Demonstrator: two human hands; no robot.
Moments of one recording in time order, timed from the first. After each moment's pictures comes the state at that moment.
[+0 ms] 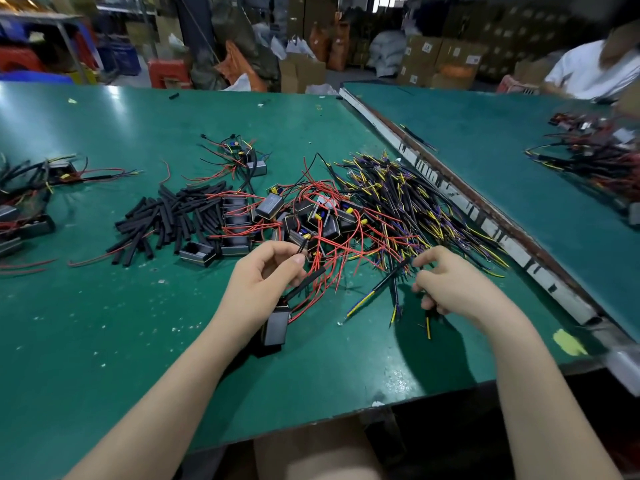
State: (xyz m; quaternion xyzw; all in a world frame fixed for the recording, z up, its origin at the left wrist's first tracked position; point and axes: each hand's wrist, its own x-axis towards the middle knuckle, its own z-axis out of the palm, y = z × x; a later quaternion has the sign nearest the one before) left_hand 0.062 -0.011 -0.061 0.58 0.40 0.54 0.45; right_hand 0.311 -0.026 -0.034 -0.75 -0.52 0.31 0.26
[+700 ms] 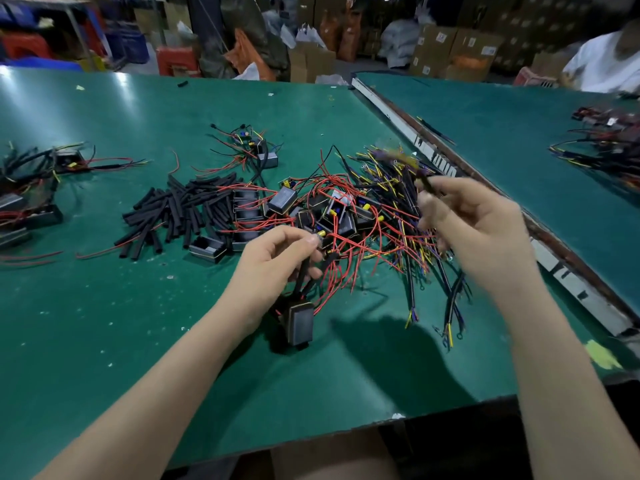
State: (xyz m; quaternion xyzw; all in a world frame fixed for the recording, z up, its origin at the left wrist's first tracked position) left_hand 0.054 0.006 -0.054 0.53 0.40 0.52 0.54; right_hand 0.274 -0.021 0.011 -0.50 -0.63 0.23 0.55
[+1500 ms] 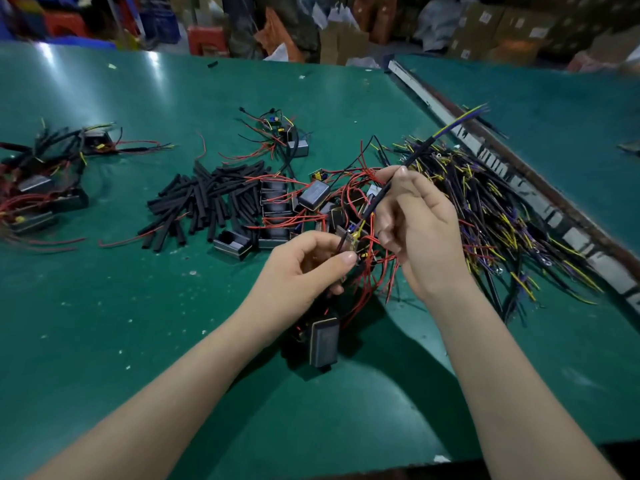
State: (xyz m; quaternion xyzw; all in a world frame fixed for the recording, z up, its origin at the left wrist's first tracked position) left_hand 0.046 0.011 -0.063 0.57 0.39 0.50 0.52; right_hand 0.193 0.038 -0.023 -0.35 -0.51 0.49 0.61
